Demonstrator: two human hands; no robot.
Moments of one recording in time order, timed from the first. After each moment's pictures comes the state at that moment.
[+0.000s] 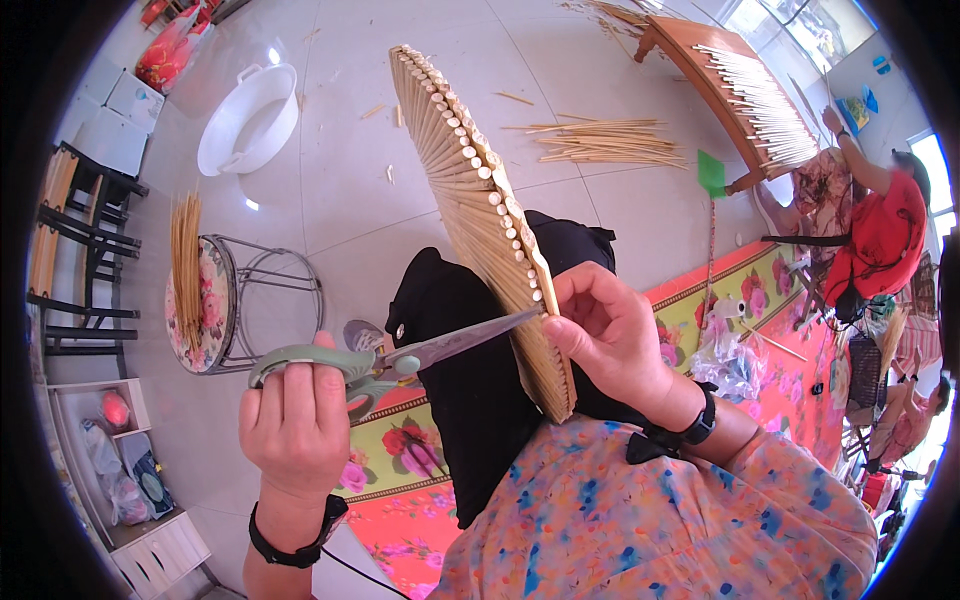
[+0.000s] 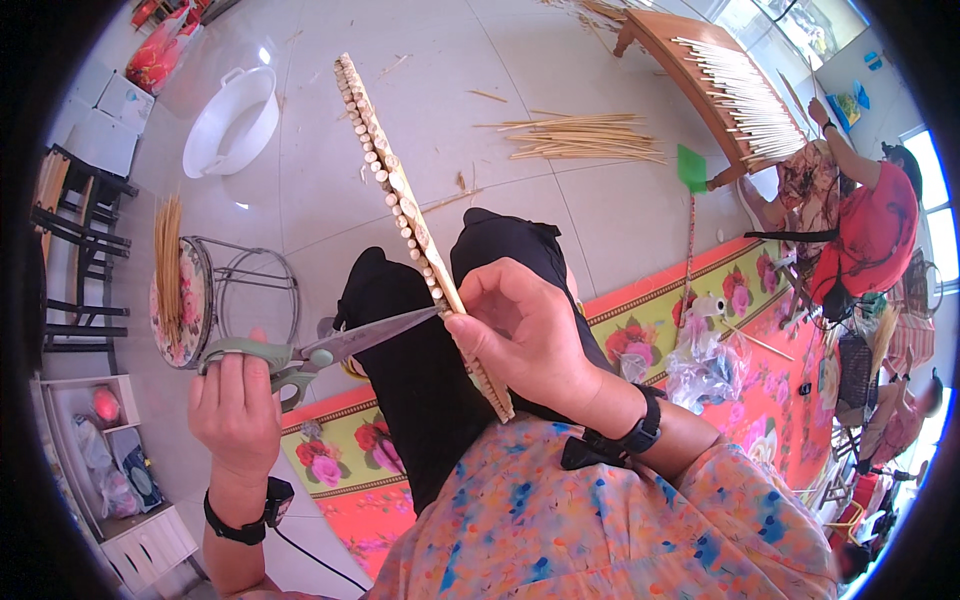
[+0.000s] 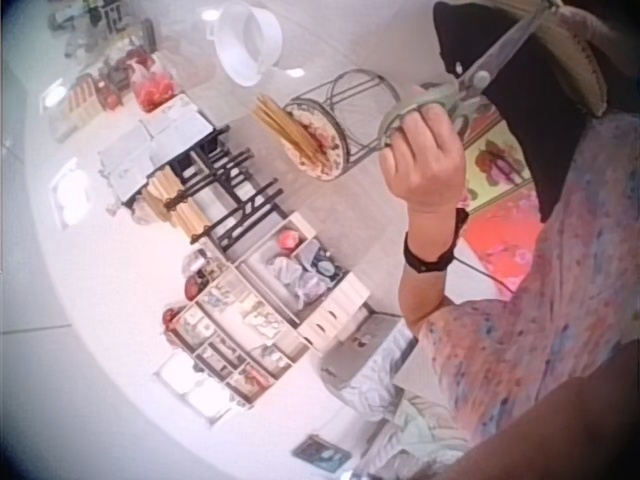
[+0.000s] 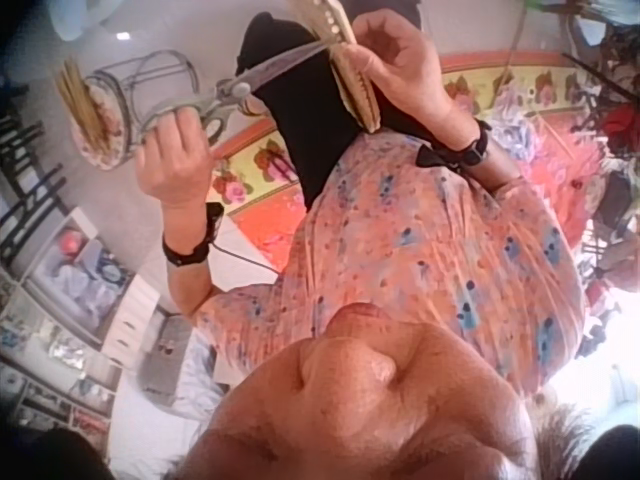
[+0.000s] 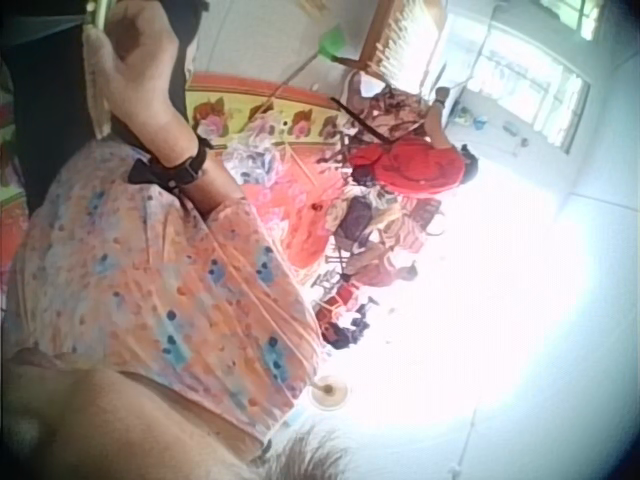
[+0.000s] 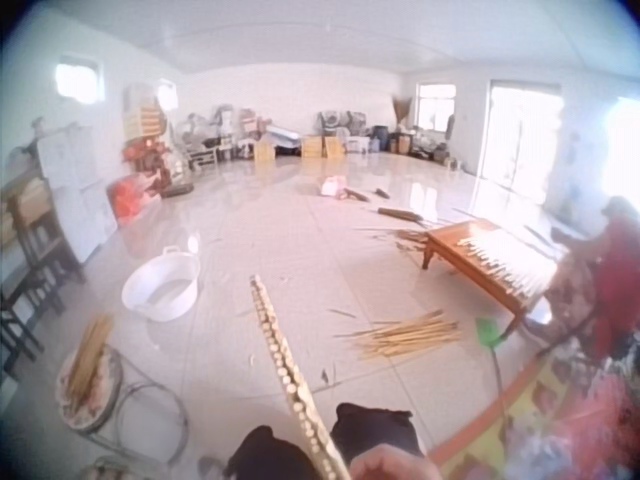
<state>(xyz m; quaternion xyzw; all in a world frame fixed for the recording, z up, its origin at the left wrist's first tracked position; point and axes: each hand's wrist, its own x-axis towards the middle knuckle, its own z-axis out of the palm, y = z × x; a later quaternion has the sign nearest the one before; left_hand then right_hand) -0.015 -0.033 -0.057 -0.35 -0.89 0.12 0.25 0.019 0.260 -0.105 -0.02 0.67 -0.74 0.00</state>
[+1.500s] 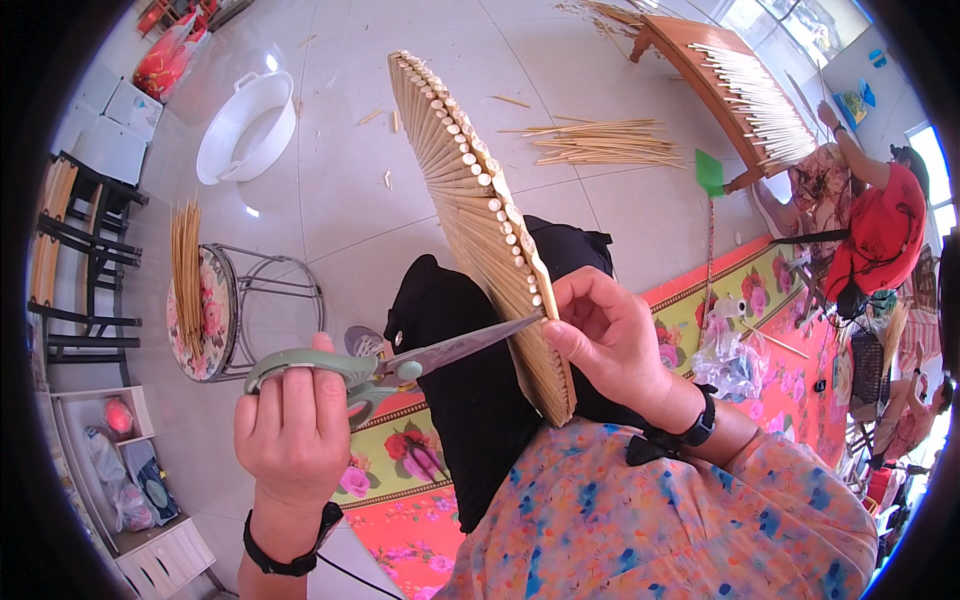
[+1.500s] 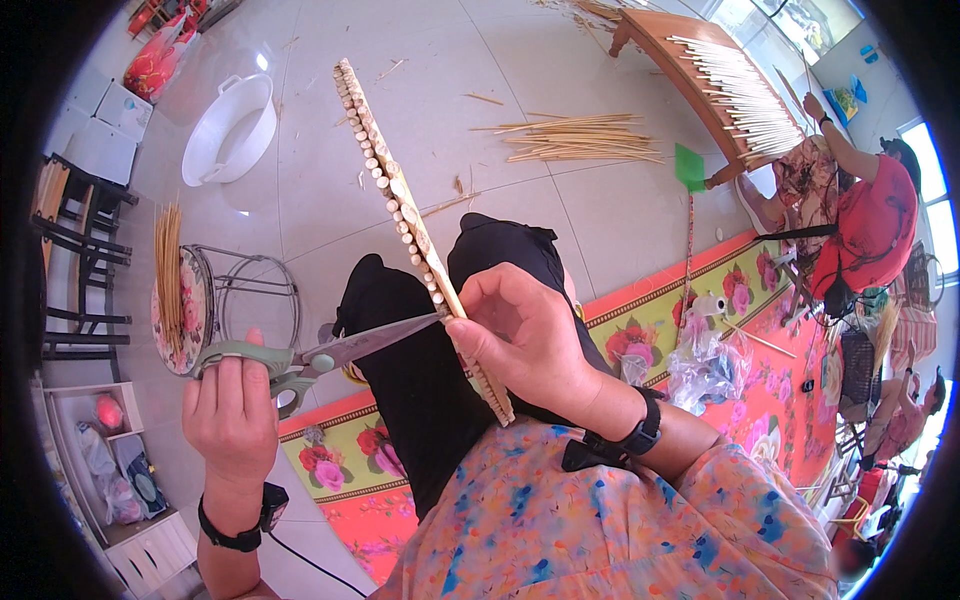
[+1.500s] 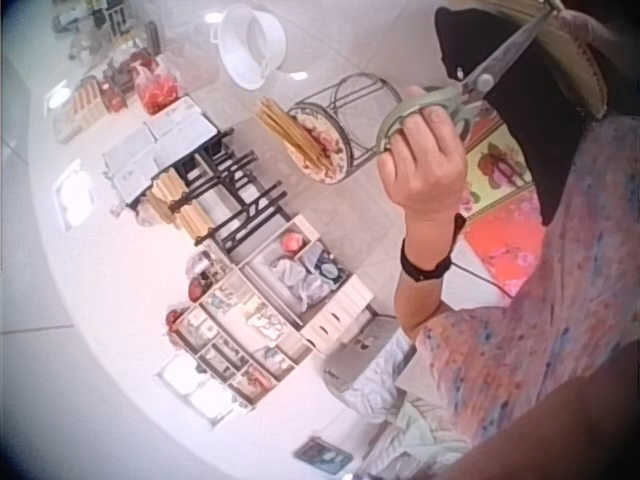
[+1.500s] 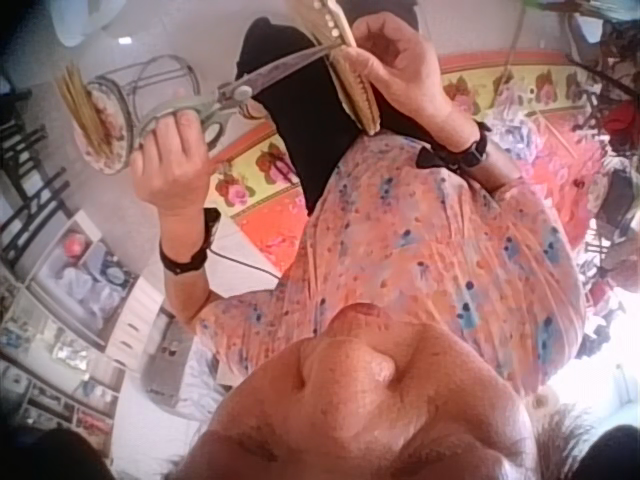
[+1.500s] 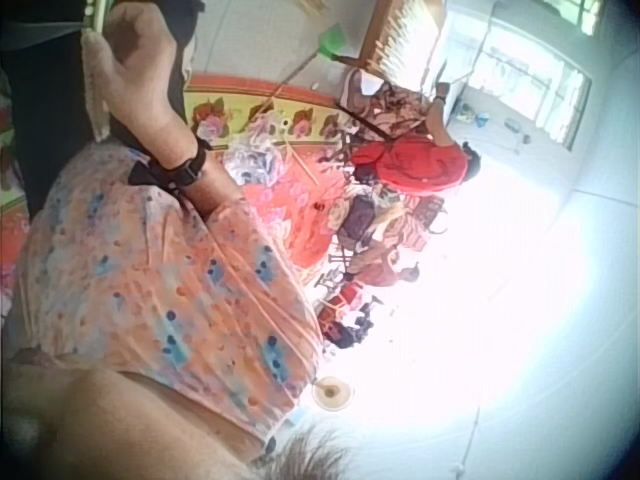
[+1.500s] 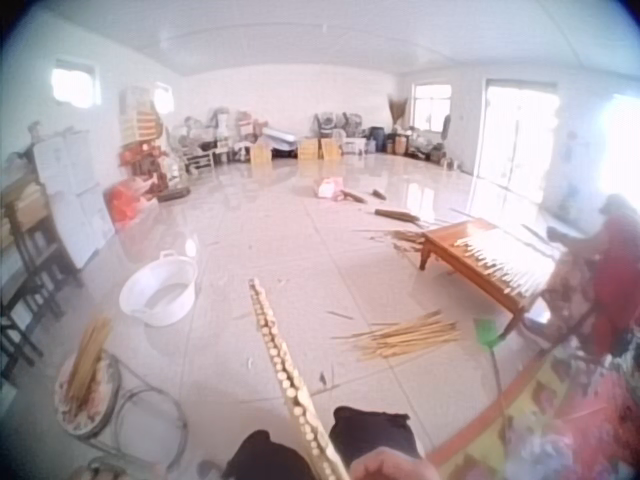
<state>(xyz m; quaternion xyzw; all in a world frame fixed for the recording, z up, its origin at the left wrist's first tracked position) -0.023 -0.019 -0.039 -0.37 -0.86 0.17 0.30 0.020 0.264 -0.105 -0.01 0.66 -0.75 0.01</state>
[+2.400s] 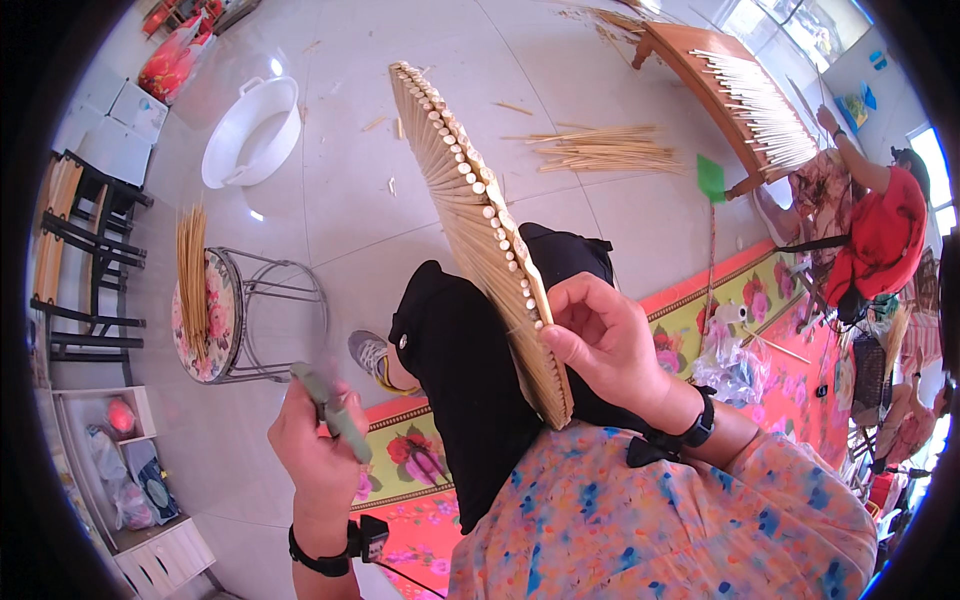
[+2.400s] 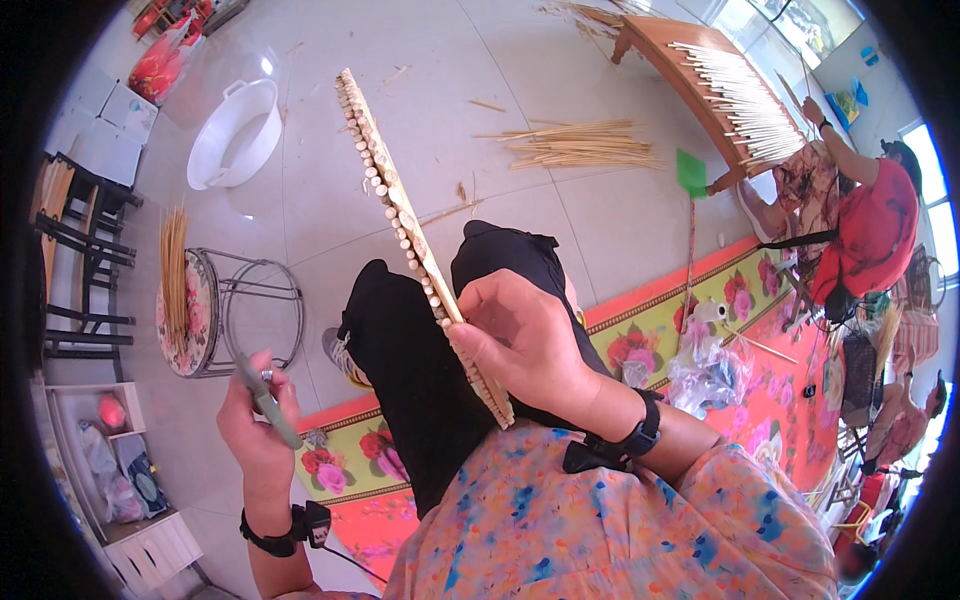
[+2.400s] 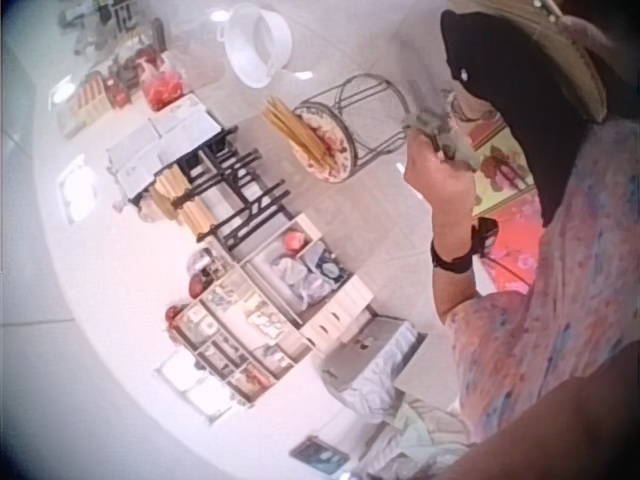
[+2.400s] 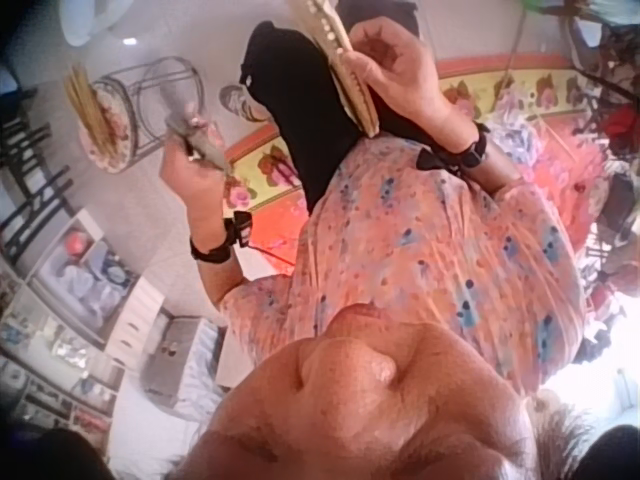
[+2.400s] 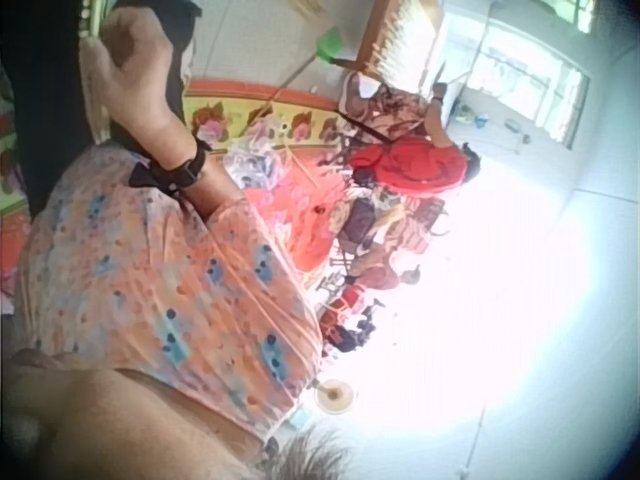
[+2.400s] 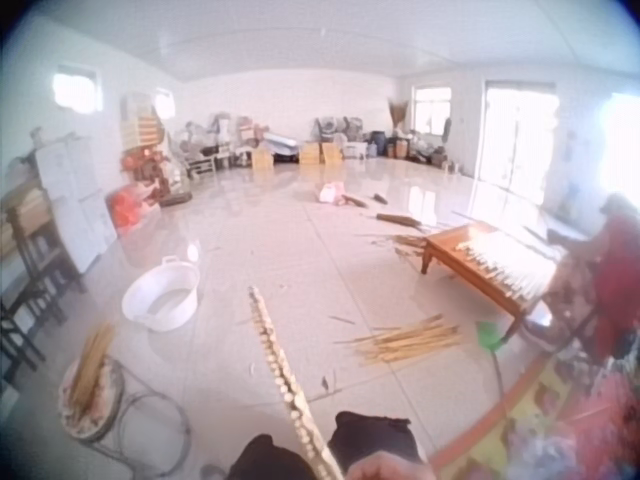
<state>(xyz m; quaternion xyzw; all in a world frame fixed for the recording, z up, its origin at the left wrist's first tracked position) 0.004 -0.030 -0.086 -0.12 -0.90 -0.39 0.12 0.018 0.266 -0.108 -0.02 0.69 -0.72 0.00</state>
